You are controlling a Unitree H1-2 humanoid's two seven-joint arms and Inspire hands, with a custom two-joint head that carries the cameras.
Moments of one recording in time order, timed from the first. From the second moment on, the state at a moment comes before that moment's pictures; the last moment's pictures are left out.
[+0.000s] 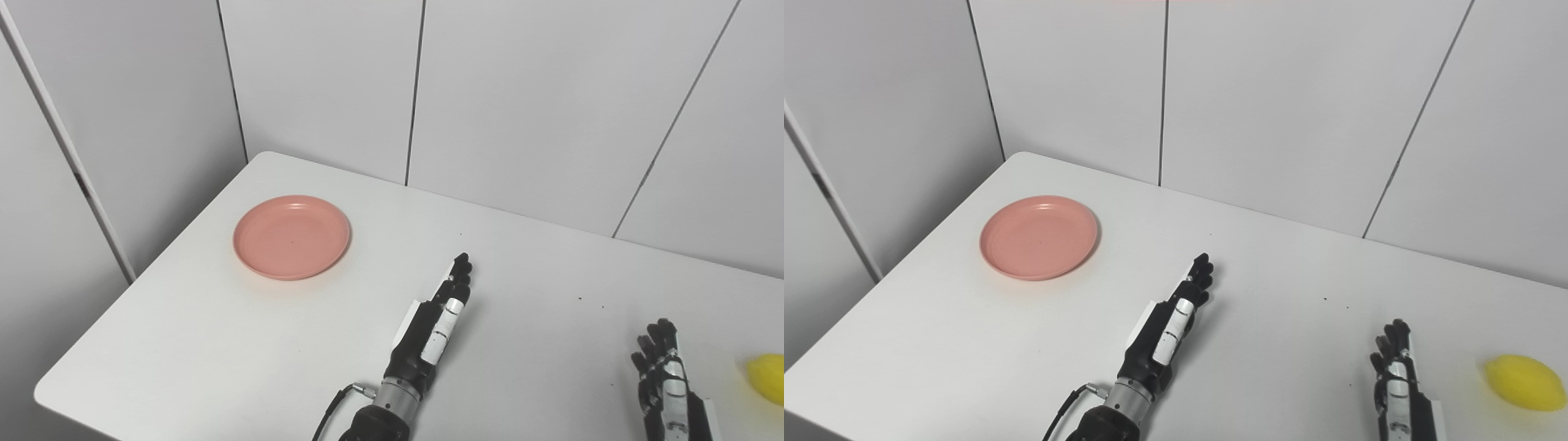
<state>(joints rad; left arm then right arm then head) -0.05 -0.15 -0.14 0.00 0.04 -0.10 0.02 -0.02 -0.03 0.01 -0.07 0.11 -0.10 0.10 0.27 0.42</state>
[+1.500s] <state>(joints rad) -0.32 0.23 0.18 0.00 -0.02 0.06 0.01 -0.04 -0.01 0.01 -0.04 0.11 -0.13 0.10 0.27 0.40</state>
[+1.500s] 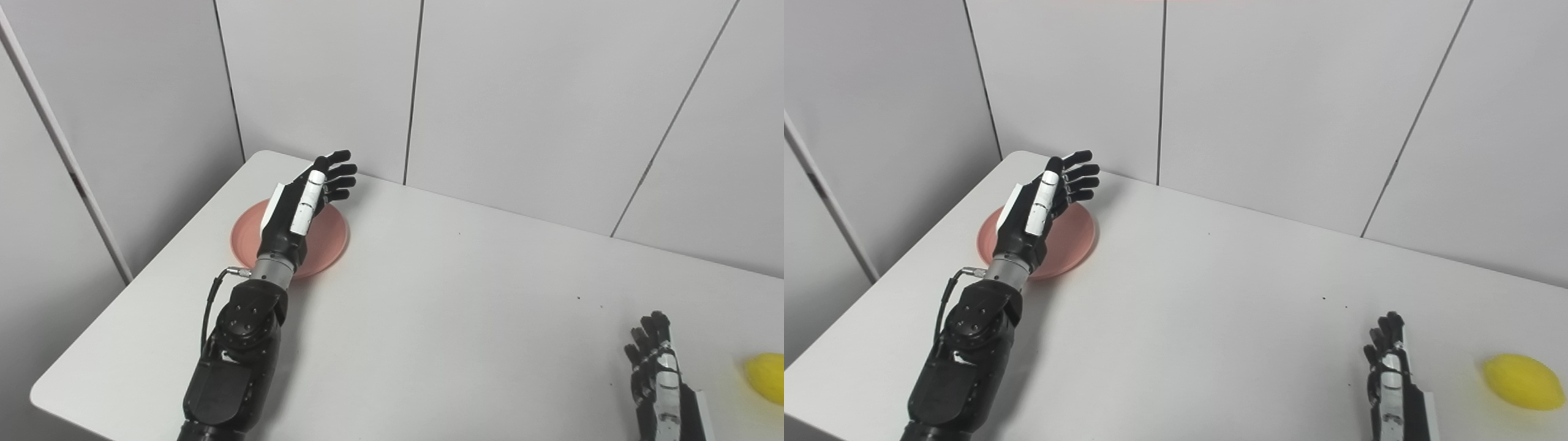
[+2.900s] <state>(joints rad) -0.38 0.33 0.30 0.34 0.06 -0.12 0.16 -0.04 -0.03 0.01 -0.03 0.11 -0.14 0.10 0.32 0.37</state>
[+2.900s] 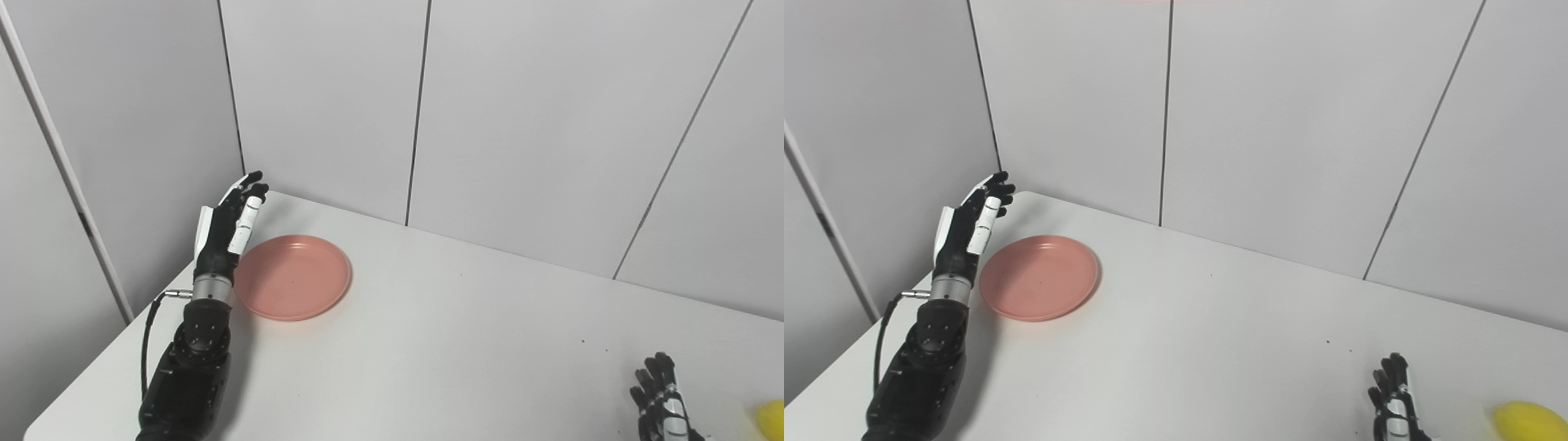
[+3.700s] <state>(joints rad) -0.39 0.34 0.31 0.50 -0.02 -0.18 0.17 -0.04 -0.04 0.01 -0.04 0.12 -0.14 0.11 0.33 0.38</state>
